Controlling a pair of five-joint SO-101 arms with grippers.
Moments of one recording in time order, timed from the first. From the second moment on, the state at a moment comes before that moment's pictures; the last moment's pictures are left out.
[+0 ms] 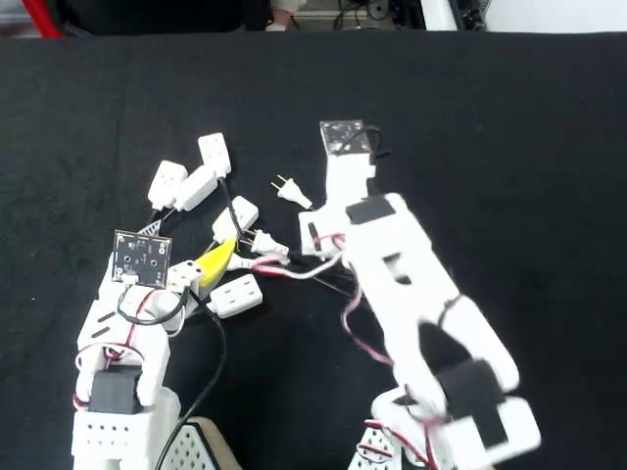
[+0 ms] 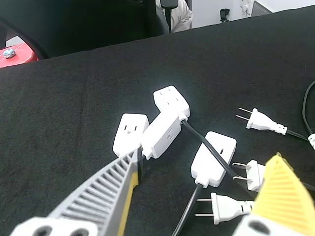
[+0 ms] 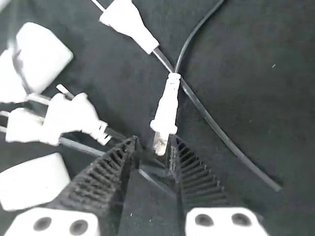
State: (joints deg) left arm -2.0 -104.1 92.0 39.5 -9.5; right arm -18.7 -7.2 33.9 53.7 -16.0
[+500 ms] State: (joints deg) left arm -2.0 -104.1 92.0 39.5 -9.5; right arm -16.6 4.9 23.3 58.9 -16.4
